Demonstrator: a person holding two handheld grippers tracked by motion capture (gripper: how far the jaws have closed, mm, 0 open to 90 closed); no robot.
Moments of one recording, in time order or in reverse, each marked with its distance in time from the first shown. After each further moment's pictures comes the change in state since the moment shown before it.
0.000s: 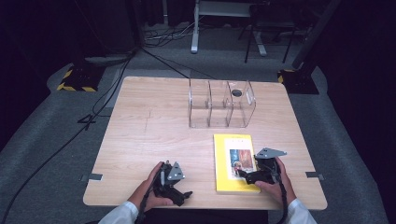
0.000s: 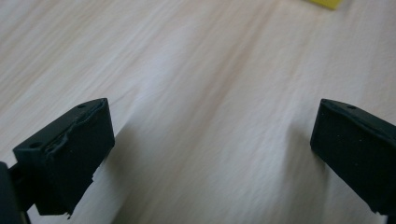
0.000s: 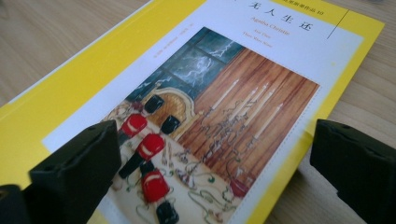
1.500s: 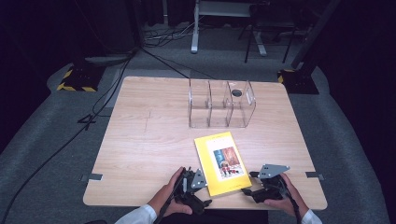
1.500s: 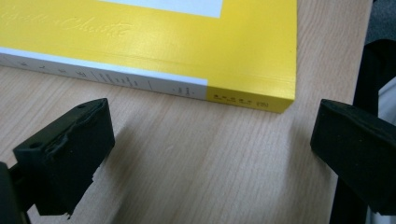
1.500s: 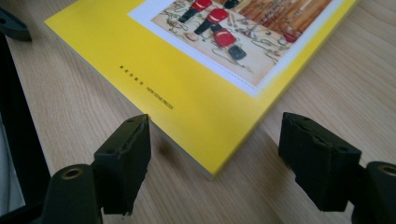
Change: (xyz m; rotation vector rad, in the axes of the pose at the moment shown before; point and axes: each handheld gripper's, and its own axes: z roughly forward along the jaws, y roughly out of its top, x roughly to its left) left arm -0.034 0.031 0.028 0.008 -0.021 0.025; right arm 0.024 -0.027 -0.025 0.063 0.170 -0.225
